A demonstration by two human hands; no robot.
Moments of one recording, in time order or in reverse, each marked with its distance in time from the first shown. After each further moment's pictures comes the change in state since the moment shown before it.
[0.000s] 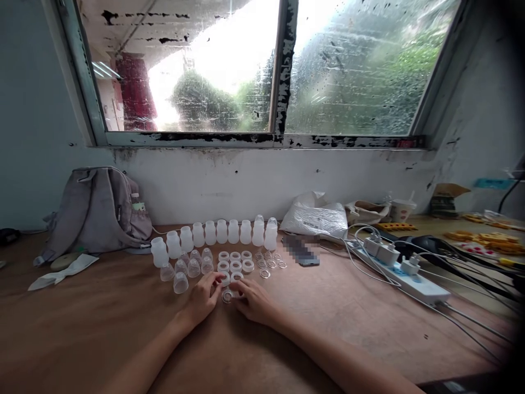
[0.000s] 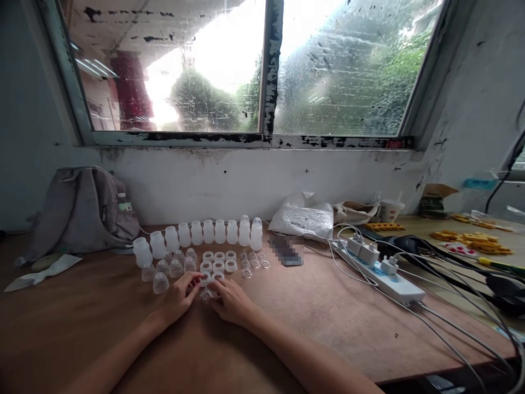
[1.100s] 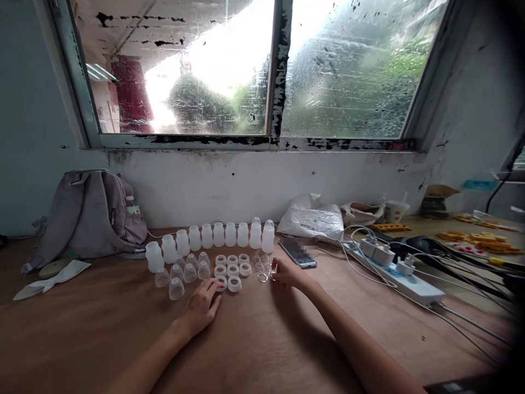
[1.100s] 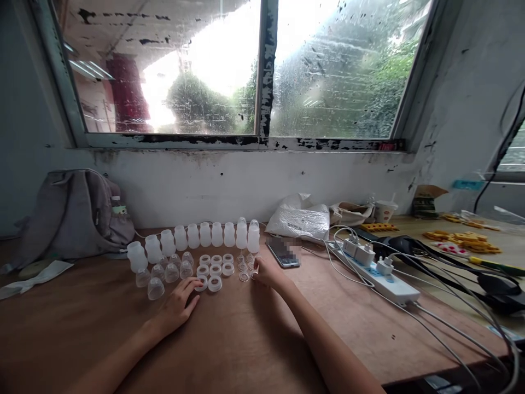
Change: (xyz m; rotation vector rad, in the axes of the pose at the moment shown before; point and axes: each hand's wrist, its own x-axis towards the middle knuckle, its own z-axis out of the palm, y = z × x) left_hand -0.002 -0.007 0.005 0.127 -0.098 0.085; right_hand -0.002 0.108 -0.066 -0.040 -0.220 0.671
